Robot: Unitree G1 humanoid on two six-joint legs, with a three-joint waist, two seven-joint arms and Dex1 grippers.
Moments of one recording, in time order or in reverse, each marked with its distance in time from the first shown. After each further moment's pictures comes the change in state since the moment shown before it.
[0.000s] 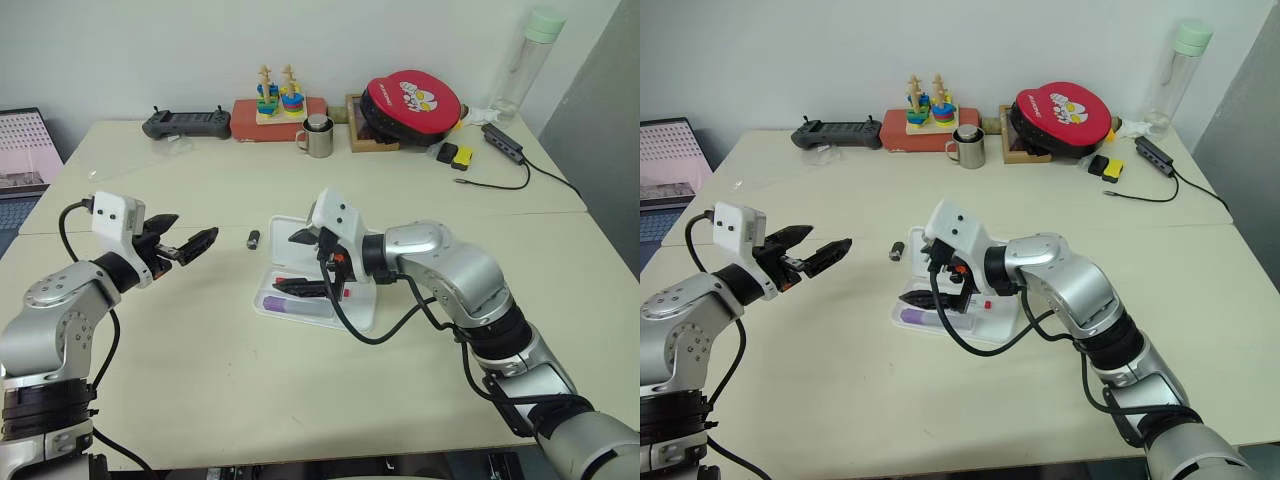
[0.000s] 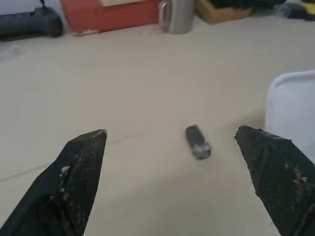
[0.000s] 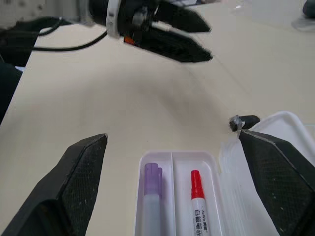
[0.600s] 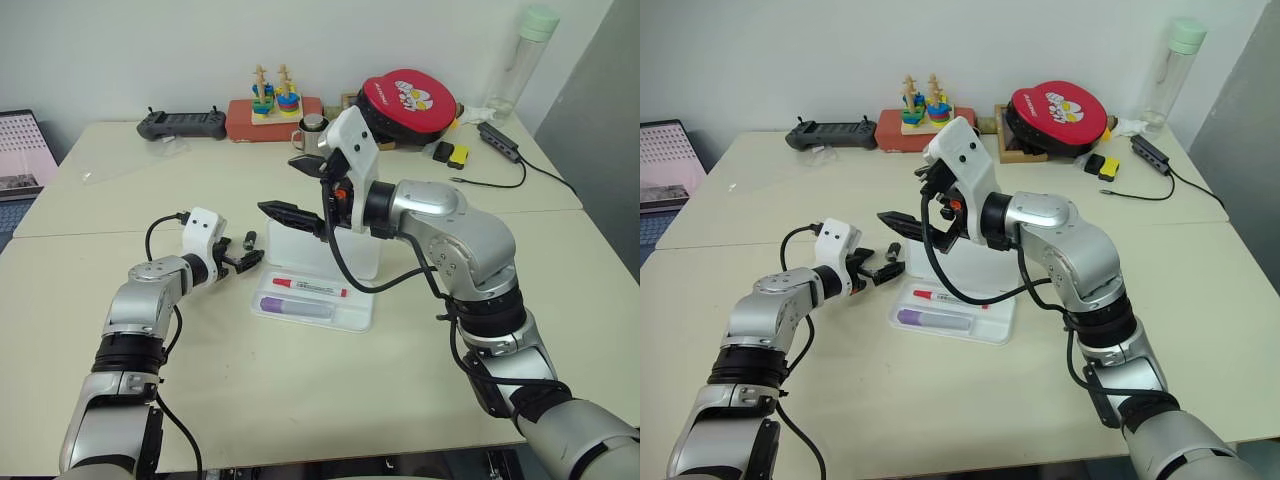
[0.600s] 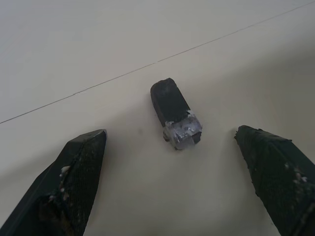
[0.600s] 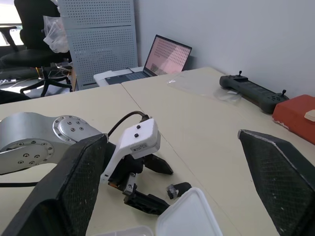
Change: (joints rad) left arm -0.273 -0.151 -0.270 0.381 0.202 -0.072 0.010; right arm -0.098 0.087 -0.149 0.033 0.033 -0.044 -0.163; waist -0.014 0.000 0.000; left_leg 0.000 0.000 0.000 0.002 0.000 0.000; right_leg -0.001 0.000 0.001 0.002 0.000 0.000
